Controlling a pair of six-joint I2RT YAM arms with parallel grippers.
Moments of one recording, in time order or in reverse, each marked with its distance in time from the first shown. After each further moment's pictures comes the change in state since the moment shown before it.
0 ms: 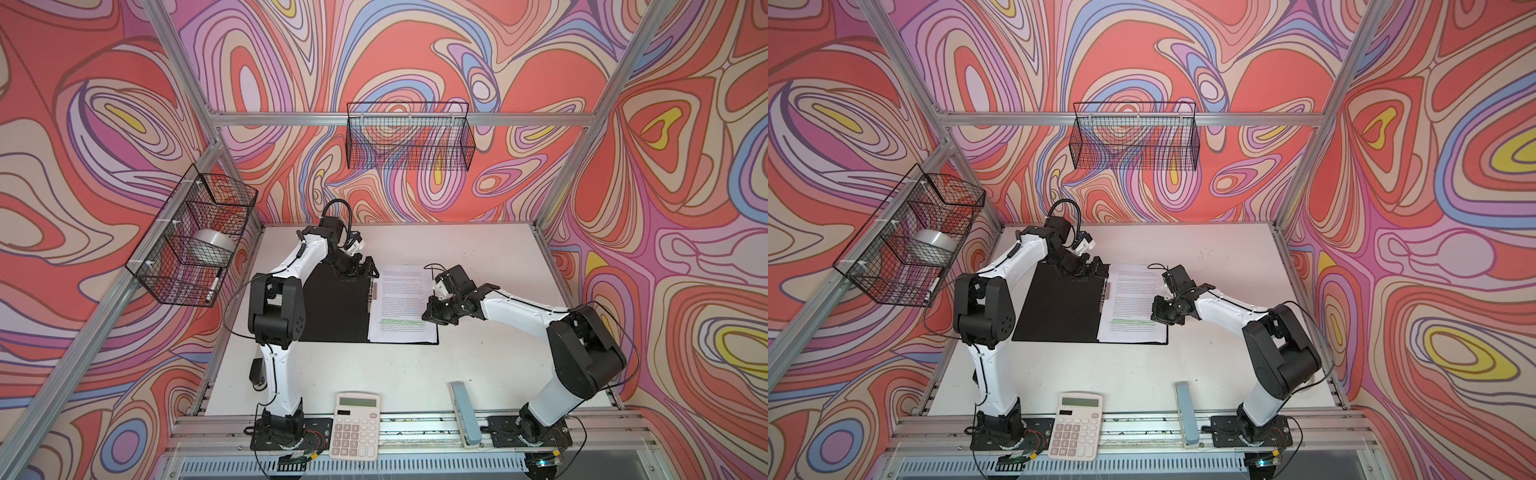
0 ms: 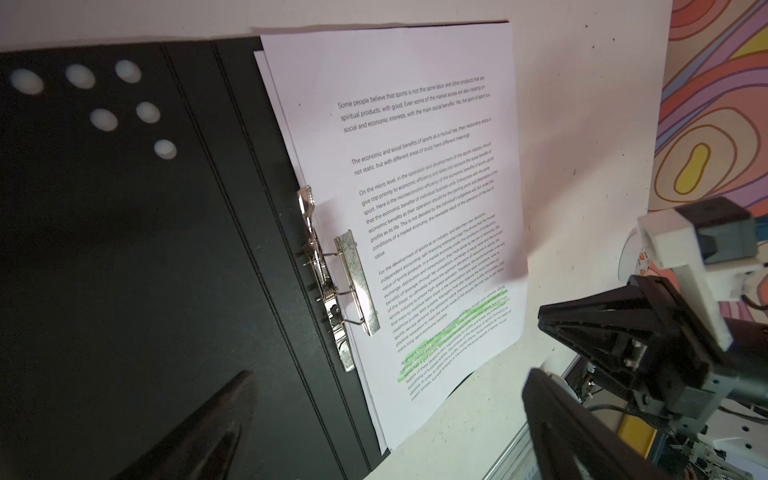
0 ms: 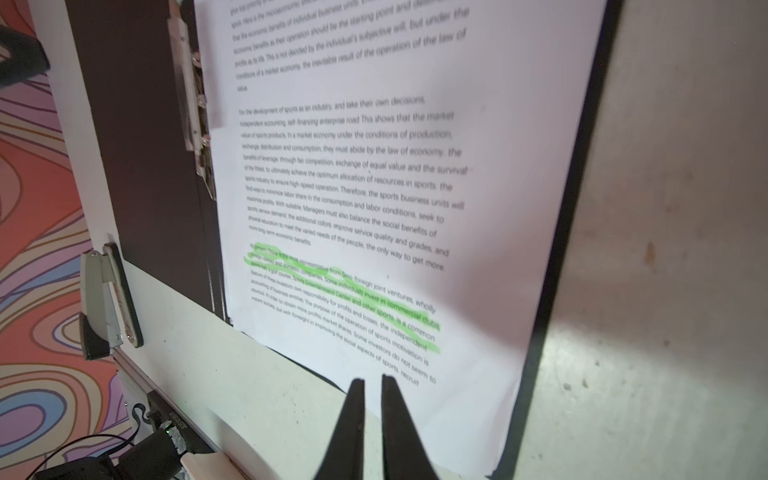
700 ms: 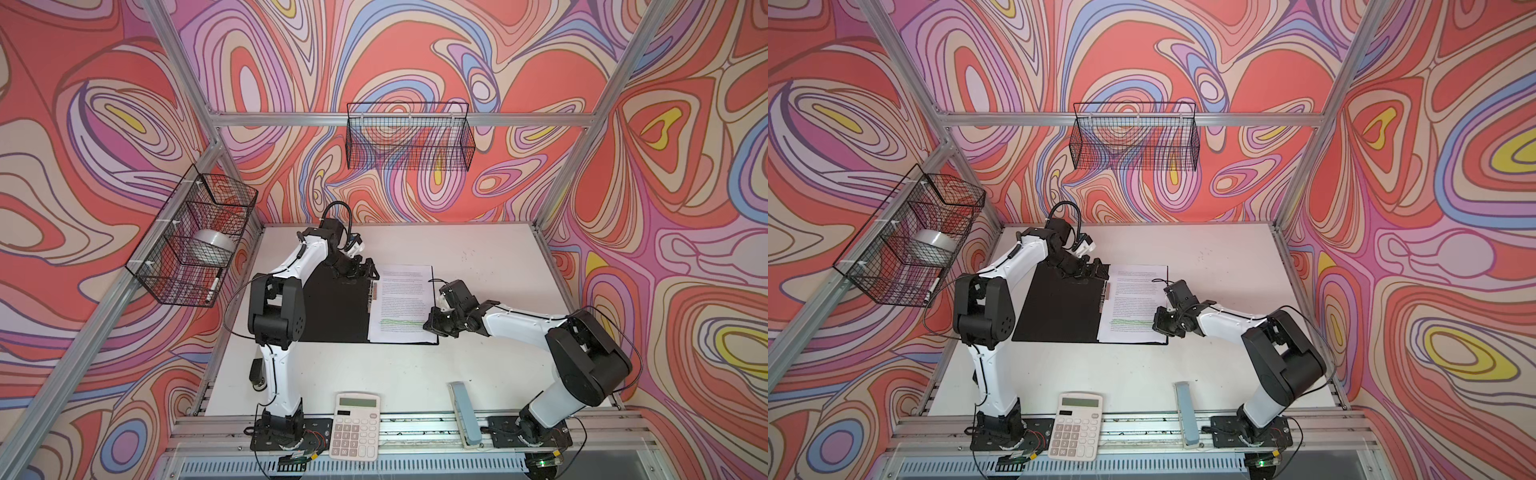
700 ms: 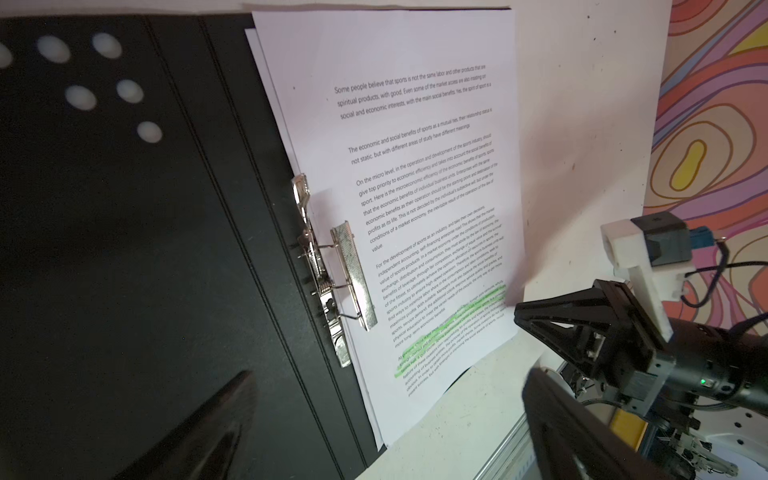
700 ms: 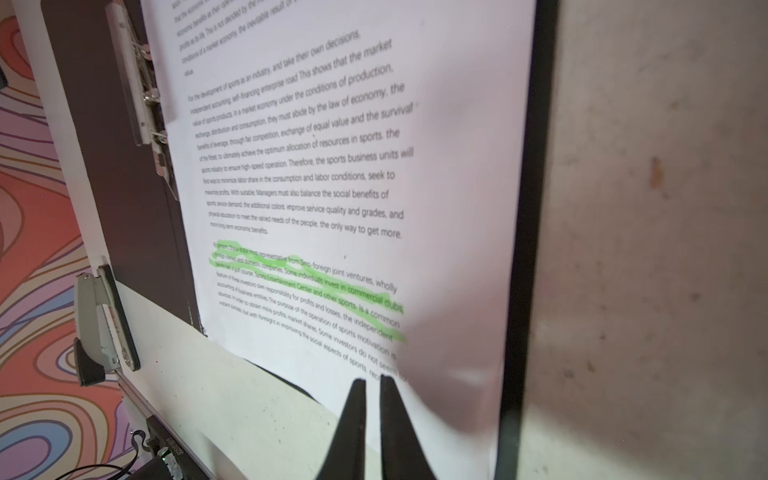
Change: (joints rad) left arm 0.000 -0.002 -0.016 -0.001 0.011 -0.002; right arm 0.021 -0.010 -0.155 0.198 0.031 0.112
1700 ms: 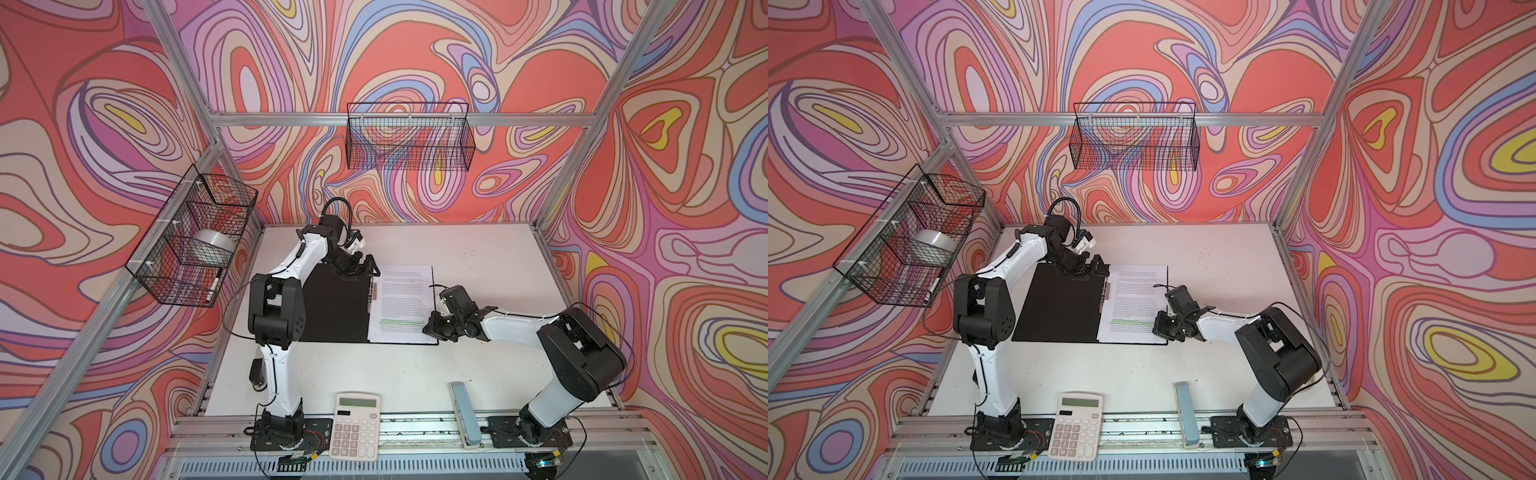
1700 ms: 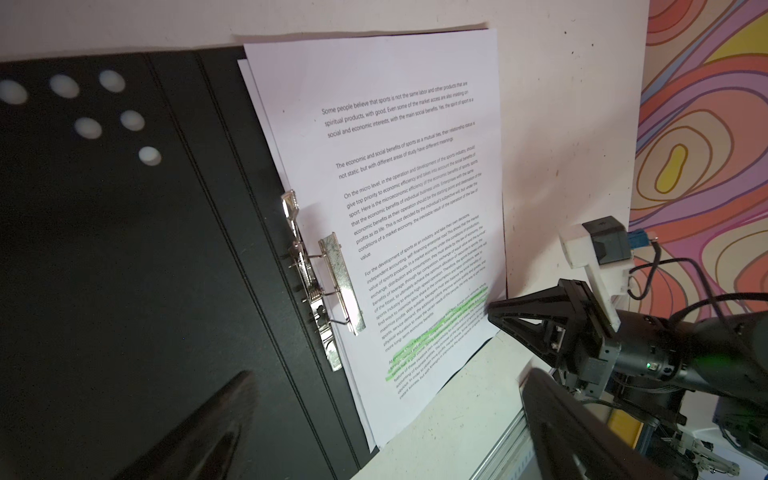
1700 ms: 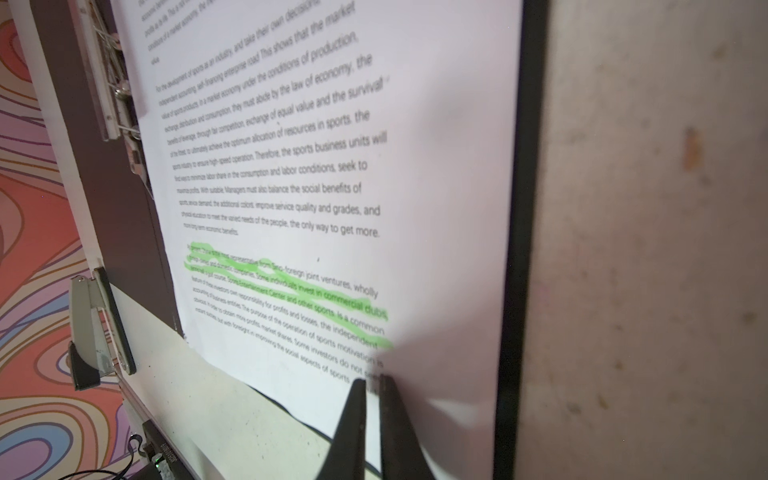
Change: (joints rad) left arm 0.000 0.002 0.042 -0.016 0.013 0.000; right arm 0.000 0.026 -0.055 0.100 -0.017 0.017
